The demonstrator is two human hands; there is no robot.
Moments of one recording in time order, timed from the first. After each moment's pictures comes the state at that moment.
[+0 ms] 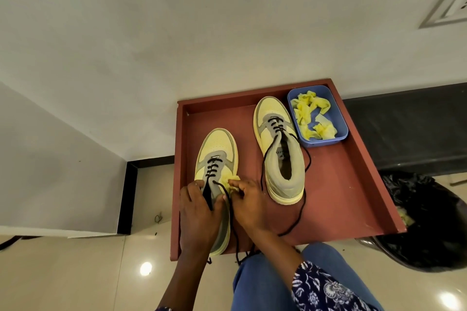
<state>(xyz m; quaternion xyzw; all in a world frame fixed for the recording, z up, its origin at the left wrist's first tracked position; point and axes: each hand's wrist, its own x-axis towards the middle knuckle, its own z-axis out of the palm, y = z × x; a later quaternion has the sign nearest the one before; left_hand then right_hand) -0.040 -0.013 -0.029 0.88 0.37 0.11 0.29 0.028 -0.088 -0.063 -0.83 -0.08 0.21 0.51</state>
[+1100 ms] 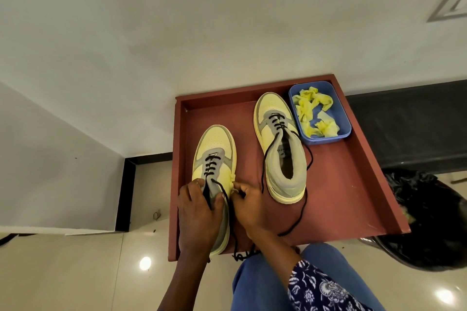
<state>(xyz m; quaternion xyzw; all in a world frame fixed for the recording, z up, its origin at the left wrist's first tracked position) -0.040 -0.013 -0.031 0.88 0.37 0.10 0.27 0.027 -0.085 -0.080 -0.81 -0.01 0.27 0.53</state>
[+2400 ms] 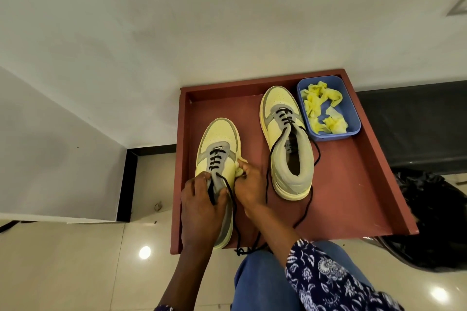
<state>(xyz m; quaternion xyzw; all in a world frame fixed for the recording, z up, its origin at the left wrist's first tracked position) -0.041 -0.013 -0.031 0.88 0.37 0.10 0.28 0.049 -0.058 -0.092 -0.82 0.00 0.27 0.51</state>
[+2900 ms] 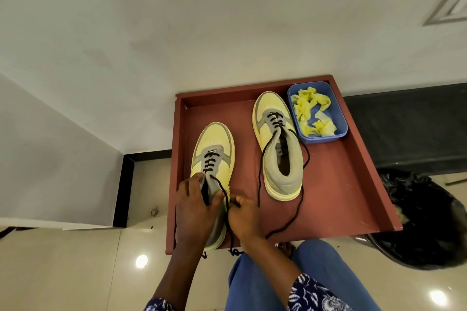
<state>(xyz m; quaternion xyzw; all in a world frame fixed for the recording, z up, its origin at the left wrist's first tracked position) -0.041 -0.012 -0.025 0.88 0.37 0.07 0.29 0.001 -0.090 -0.068 -0.79 0.03 0.33 0.52</state>
